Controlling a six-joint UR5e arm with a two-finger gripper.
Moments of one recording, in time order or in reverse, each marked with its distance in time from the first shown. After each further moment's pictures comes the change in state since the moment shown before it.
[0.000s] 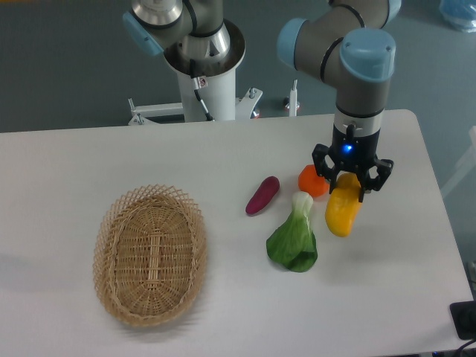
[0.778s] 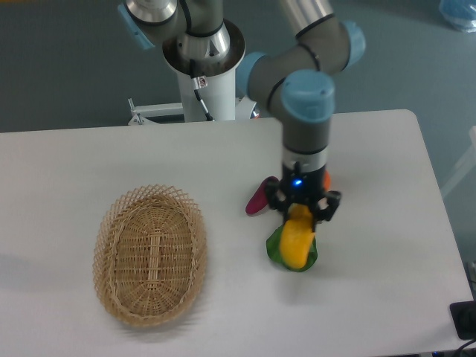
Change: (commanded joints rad) arm -0.060 -0.002 -0.017 0.046 0.000 -0.108
